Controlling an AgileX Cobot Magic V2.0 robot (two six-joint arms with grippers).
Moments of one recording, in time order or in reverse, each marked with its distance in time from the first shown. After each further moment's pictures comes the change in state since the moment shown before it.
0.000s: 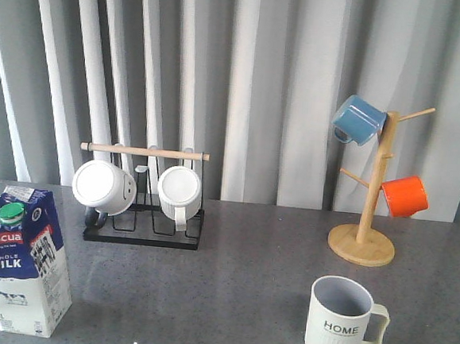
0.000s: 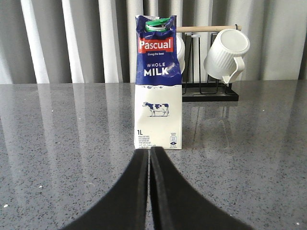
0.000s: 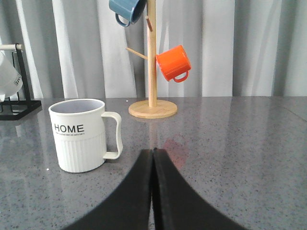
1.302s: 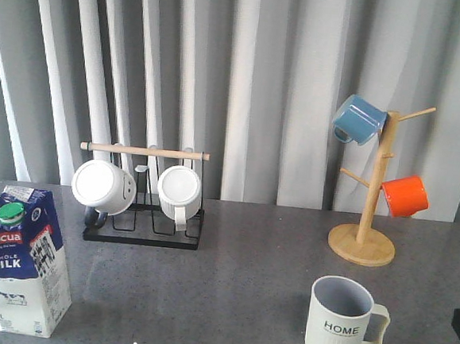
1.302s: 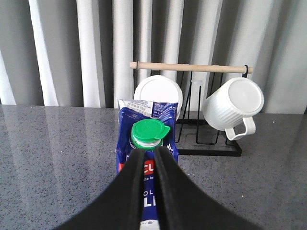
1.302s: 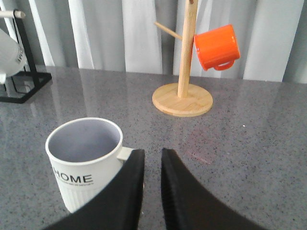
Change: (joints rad) left arm 0.000 1.033 -0.635 0.016 -0.293 -0.074; right arm 0.085 0.980 -0.493 -0.098 -0.212 0.051
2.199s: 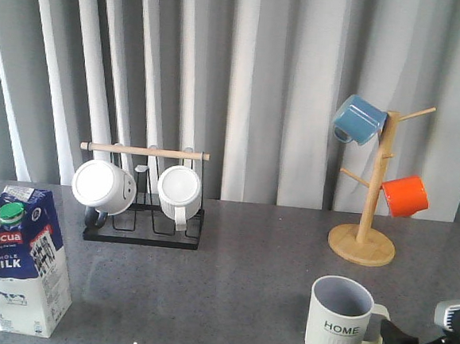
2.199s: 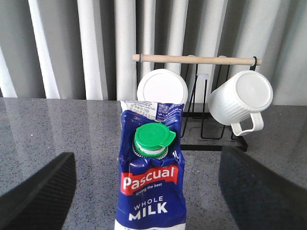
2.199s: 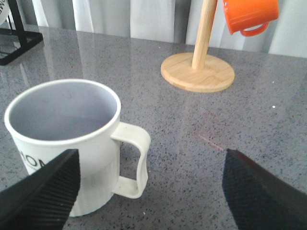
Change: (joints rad) left arm 0.000 0.050 -0.078 0.000 0.078 0.006; right arm 0.000 0.379 -0.005 0.000 -0.308 -0.055
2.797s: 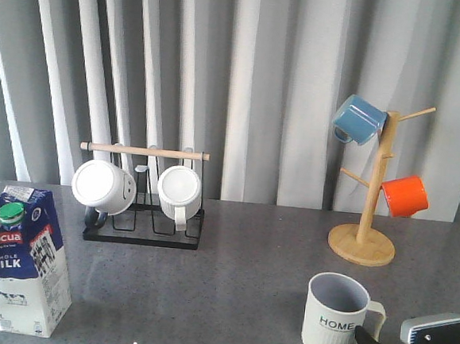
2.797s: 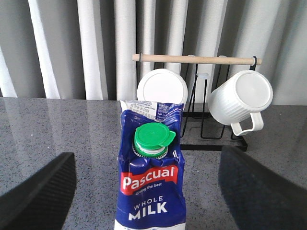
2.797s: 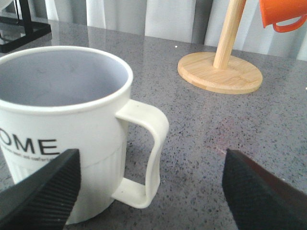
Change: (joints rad) left arm 0.000 0.001 0.000 0.000 0.000 0.000; right arm 0.000 0.322 0.000 -0.022 -0.401 -0.048
